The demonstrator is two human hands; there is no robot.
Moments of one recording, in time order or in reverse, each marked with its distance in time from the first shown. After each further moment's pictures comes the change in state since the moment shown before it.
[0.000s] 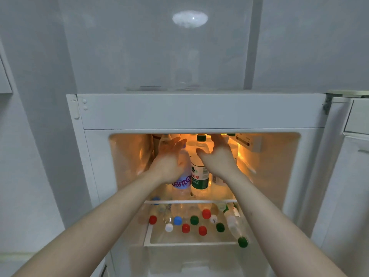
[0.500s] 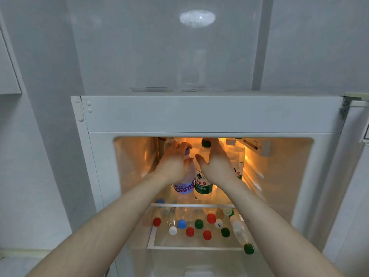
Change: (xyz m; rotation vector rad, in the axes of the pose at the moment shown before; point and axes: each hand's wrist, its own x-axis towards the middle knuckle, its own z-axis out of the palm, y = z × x) left_hand 0.011 0.001 0.007 -0.005 0.110 0.032; right_hand 0.004 0.023 0.031 -0.118 -0.045 -0.110
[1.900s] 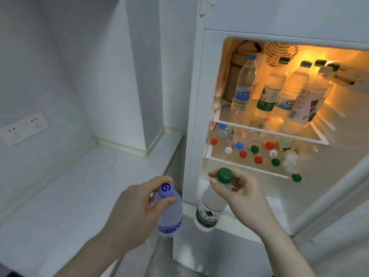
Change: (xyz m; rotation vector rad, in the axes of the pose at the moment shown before) left_hand -0.429 -0.005 -0.126 -0.308 -0.068 -0.537; right_hand -0.292 -0.145 0.031 0.585 -0.449 0.323
